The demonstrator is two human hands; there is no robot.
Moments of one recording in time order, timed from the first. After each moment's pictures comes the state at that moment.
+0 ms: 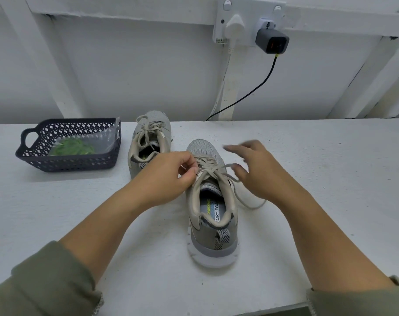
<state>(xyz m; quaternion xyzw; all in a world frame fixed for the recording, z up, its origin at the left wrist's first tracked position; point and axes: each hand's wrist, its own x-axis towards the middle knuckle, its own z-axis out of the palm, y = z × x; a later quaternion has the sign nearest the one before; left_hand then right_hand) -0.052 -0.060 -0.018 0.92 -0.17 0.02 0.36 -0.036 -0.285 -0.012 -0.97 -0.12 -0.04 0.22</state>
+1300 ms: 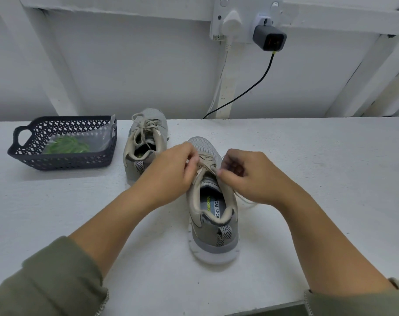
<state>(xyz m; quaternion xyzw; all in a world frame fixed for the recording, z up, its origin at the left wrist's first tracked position) -0.049 -0.077 -0.021 0.92 -0.19 0.11 0.34 -0.060 -0.278 0.010 -0.93 -0.18 0.01 0.33</state>
